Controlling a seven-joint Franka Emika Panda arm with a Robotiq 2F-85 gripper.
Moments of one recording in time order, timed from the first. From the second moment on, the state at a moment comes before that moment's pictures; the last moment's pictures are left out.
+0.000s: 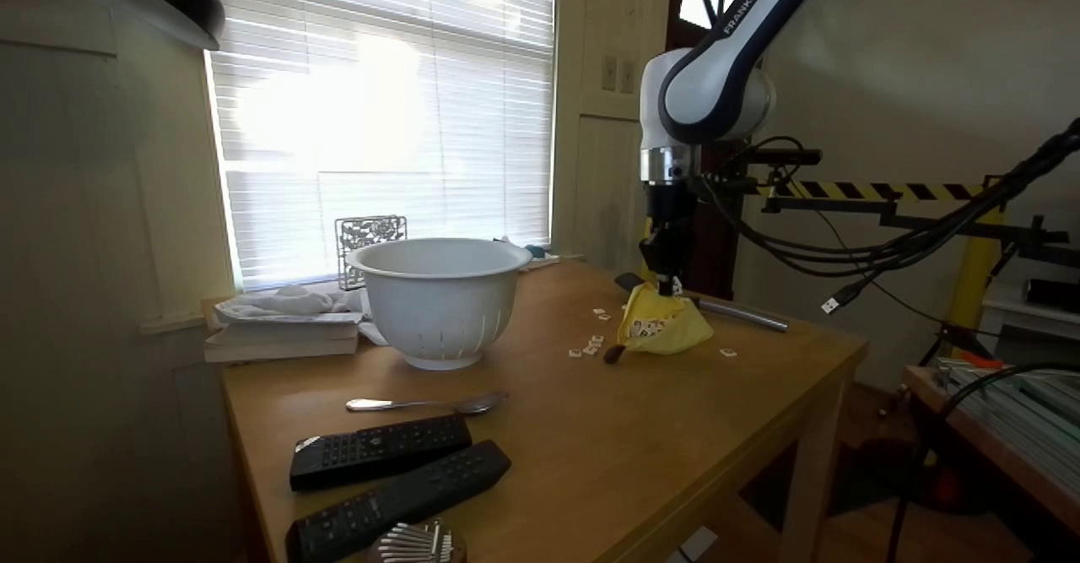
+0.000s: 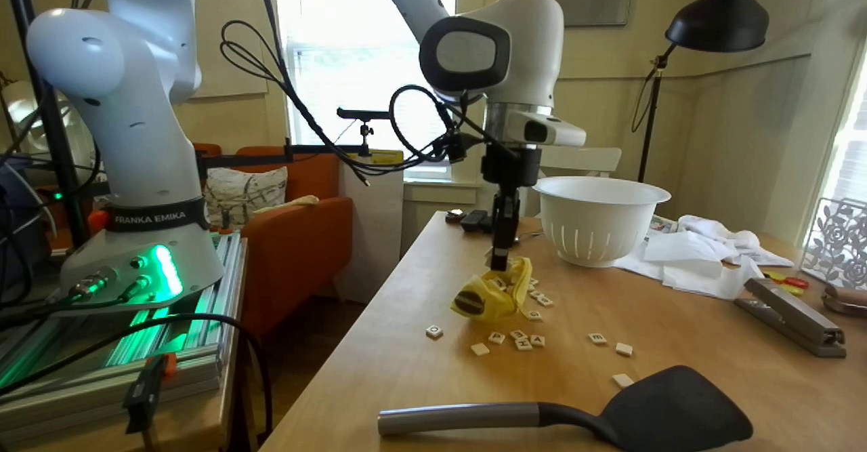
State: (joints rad) arm -0.23 0.30 -0.29 -2.24 0.03 2.48 0.06
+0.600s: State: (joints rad) arm -0.24 0.30 -0.27 -2.14 0.08 2.39 0.06
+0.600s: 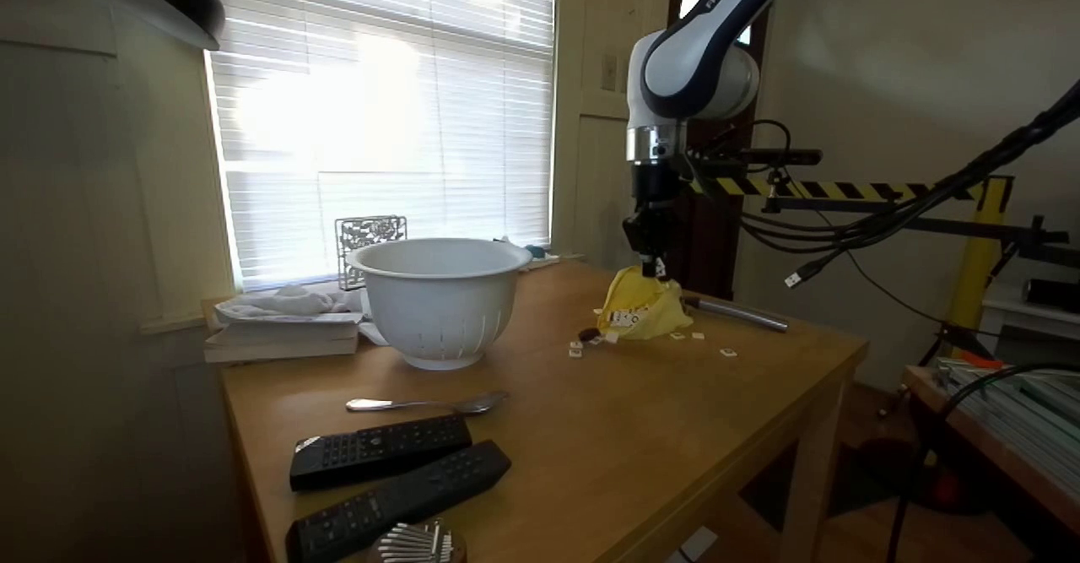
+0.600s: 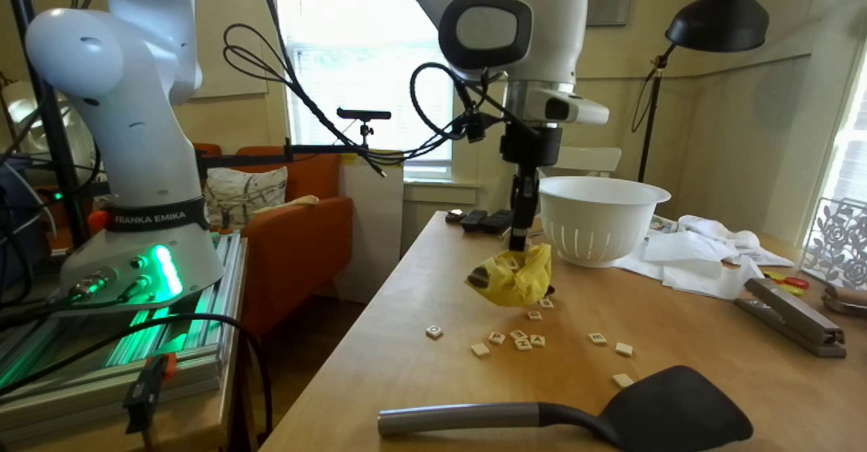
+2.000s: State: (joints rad) arm -0.28 0.42 -0.22 -1.92 0.17 2.38 0.06
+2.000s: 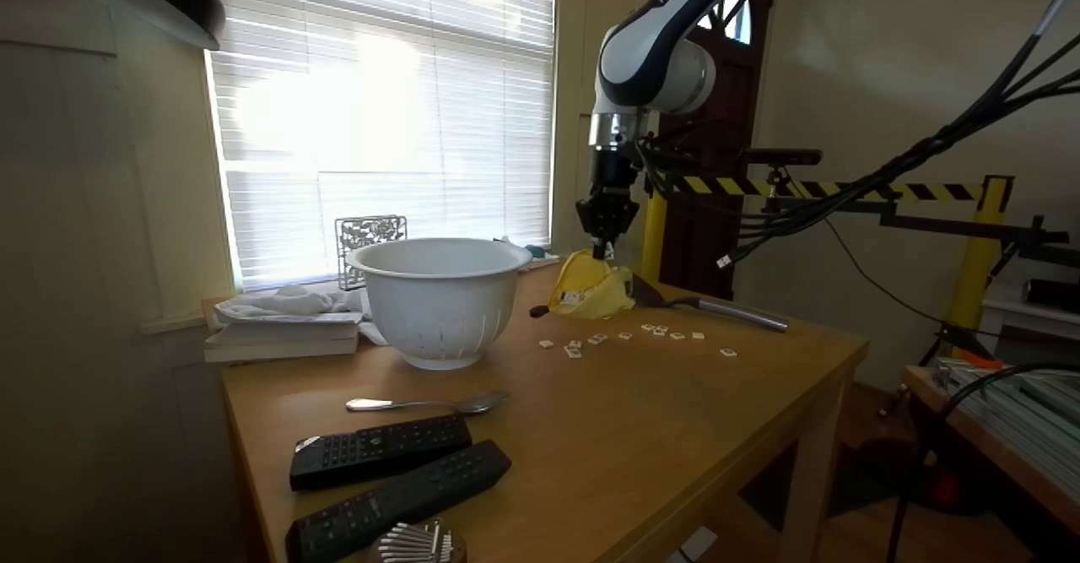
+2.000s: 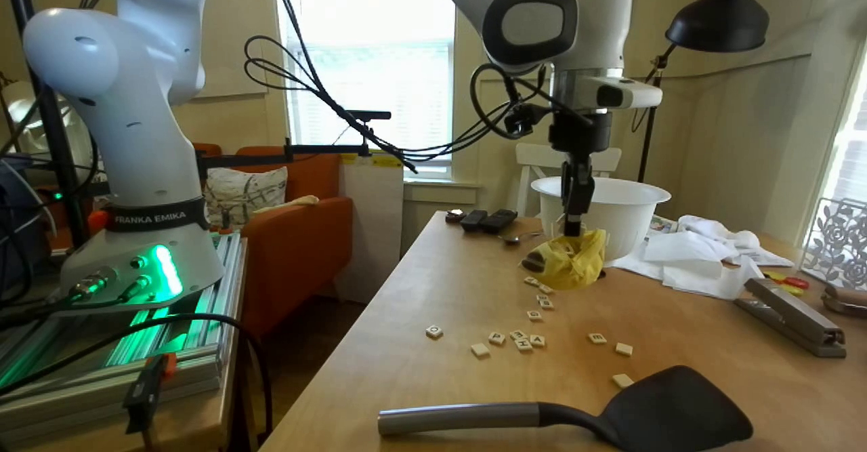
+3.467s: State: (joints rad) arm -0.41 0.97 -0.18 -1.25 0.24 2.36 0.12
